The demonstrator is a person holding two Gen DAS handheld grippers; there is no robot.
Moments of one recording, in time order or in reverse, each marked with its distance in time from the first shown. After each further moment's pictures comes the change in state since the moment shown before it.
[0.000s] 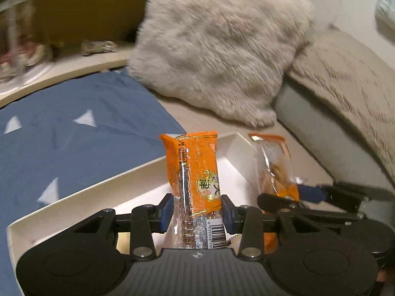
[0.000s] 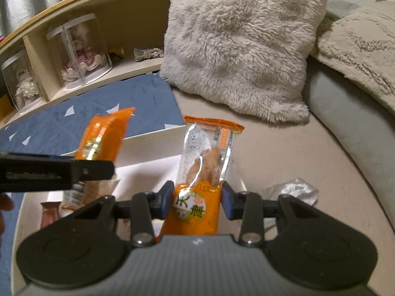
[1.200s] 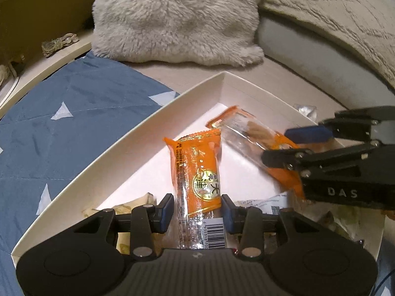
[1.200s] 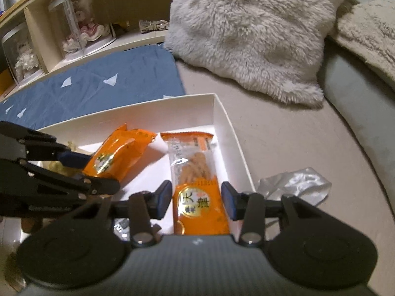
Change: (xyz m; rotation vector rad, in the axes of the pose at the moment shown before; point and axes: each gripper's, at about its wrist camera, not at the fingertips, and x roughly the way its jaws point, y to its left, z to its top) left arm 0.027 -0.006 -0.021 0.274 0.181 0.038; right arm 0.039 -0.001 -0.001 -0.065 0.107 0.026
